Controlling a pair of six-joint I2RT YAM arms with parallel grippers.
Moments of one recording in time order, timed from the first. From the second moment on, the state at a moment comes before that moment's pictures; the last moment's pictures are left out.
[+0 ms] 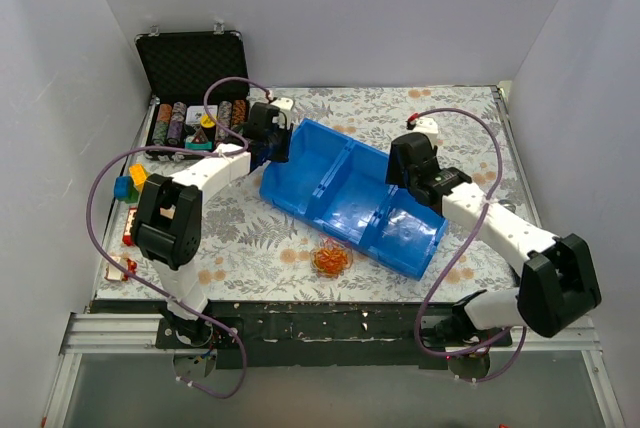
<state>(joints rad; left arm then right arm) -0.40 1.81 1.30 -0.20 -0.03 -0.07 0.55 1.31 0.95 -0.34 0.45 0.44</state>
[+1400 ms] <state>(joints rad) -0.38 1.82 1.26 -0.20 -0.15 -0.17 0.53 1.87 1.40 -0.37 0.38 0.33</state>
